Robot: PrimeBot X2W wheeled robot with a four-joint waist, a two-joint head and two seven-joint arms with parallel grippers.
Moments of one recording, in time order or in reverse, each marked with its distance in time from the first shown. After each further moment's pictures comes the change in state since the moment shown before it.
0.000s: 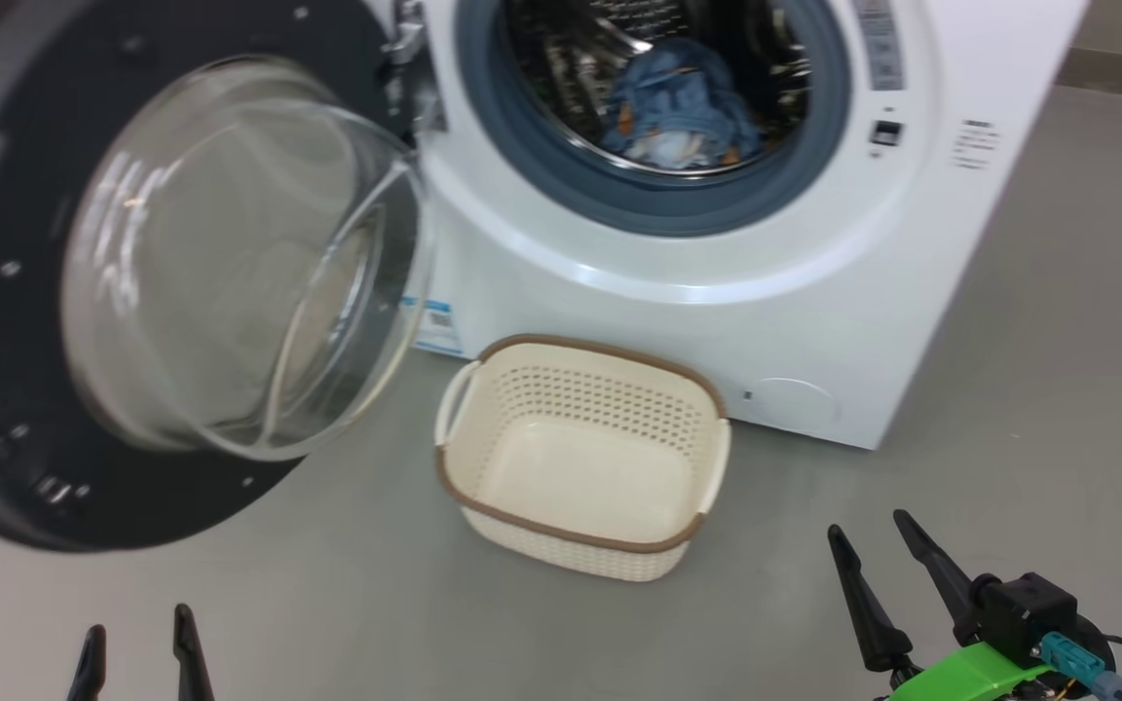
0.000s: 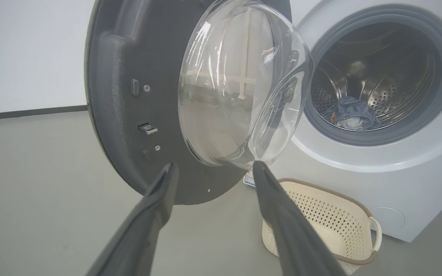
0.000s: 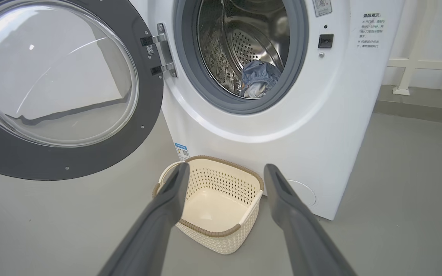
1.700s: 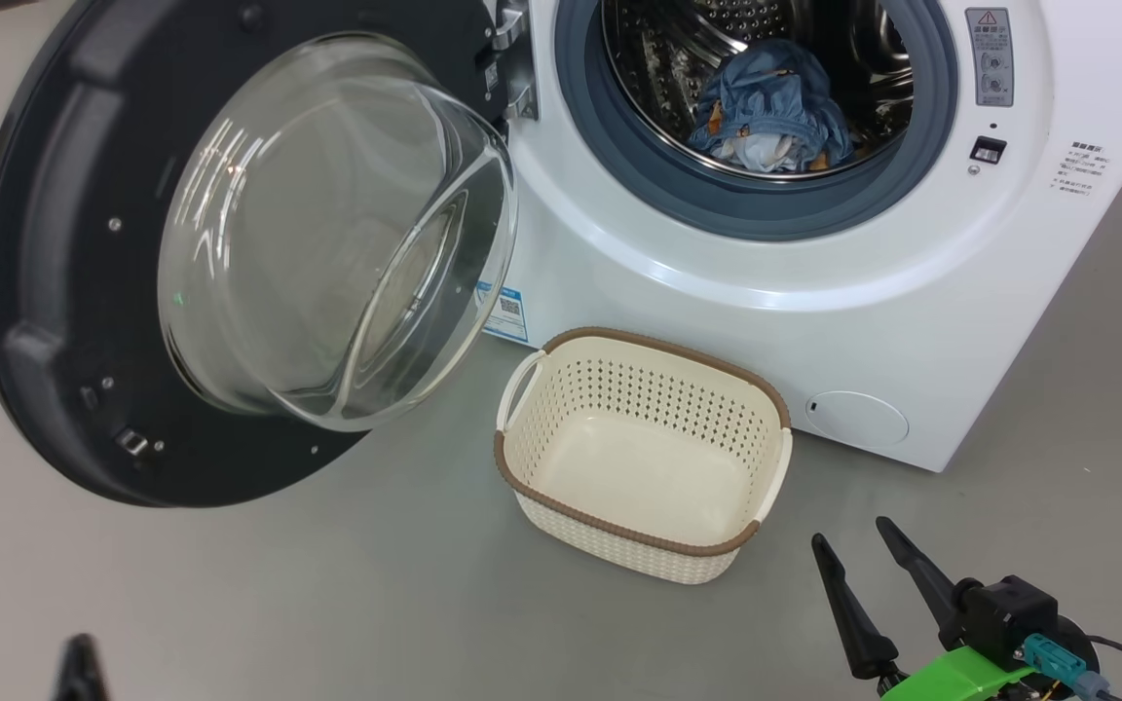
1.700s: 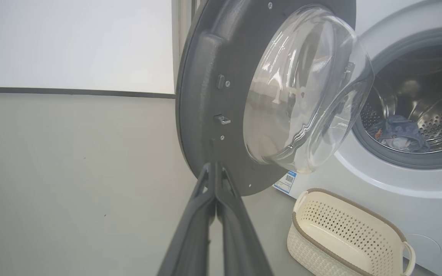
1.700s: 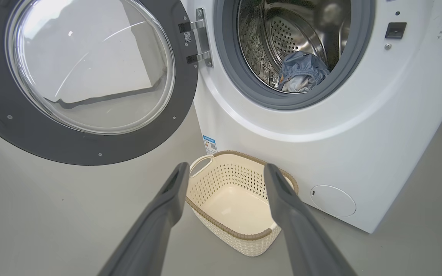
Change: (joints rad) left arm 0.021 0.000 0.053 -0.004 -0.088 -0.008 0.000; right arm -0.005 -0.005 0.032 0.020 0.001 0.000 0.000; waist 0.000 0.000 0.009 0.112
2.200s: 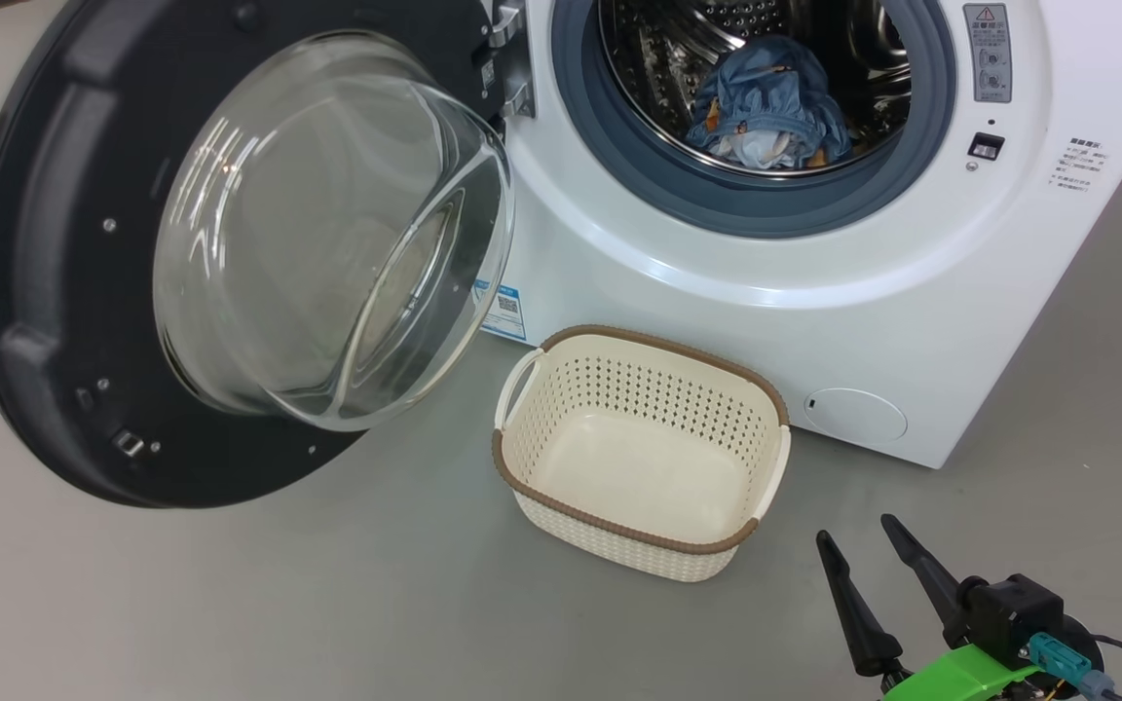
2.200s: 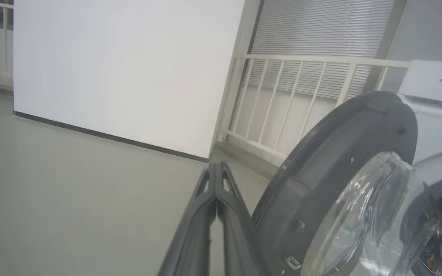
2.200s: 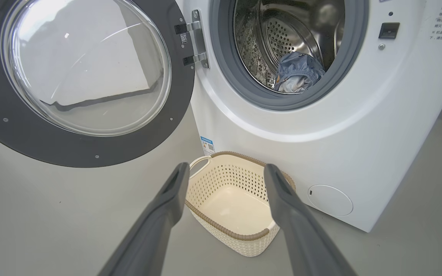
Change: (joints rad) left arm -0.224 0.061 0.311 0.034 -0.142 -0.144 0.000; right arm 0.000 0.002 -0.010 -0.005 0.000 0.000 0.000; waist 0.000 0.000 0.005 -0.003
